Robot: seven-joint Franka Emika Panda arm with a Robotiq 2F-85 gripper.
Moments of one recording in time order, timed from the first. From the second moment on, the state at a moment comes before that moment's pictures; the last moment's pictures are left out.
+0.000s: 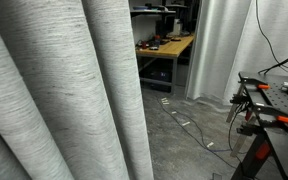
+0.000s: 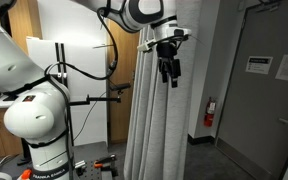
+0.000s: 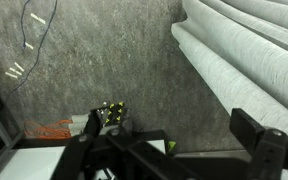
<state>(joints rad) -0.03 -0.58 0.03 -2.39 -0.03 2.02 0.15</state>
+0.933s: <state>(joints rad) -0.03 -0.58 0.03 -2.40 -0.03 2.02 0.14</state>
